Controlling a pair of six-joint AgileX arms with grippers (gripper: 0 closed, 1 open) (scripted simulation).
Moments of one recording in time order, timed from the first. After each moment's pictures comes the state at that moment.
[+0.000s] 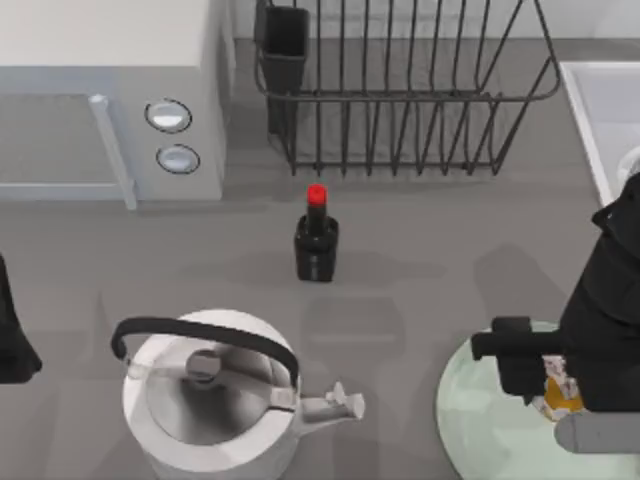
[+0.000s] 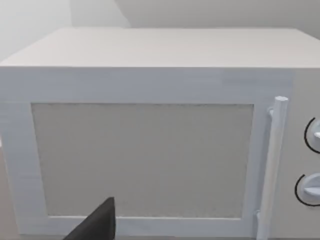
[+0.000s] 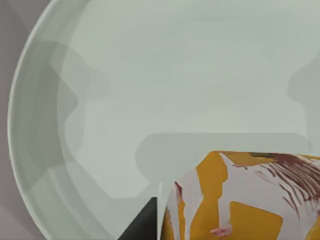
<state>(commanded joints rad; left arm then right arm) 0.00 0.00 0.00 0.00 0.00 0.00 -2.54 1.41 4.59 1.56 0.02 0.60</state>
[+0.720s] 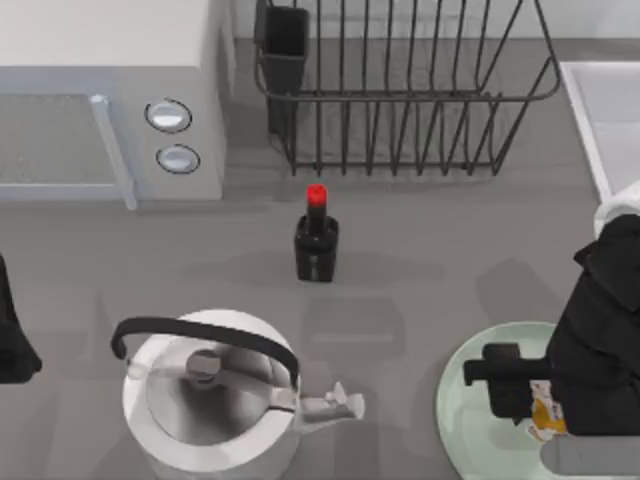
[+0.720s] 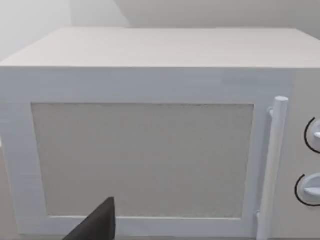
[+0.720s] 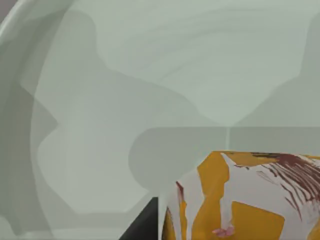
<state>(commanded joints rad) 0.00 0.00 0.00 0.00 0.00 0.00 -2.55 1.35 4.69 1.40 0.02 0.60</state>
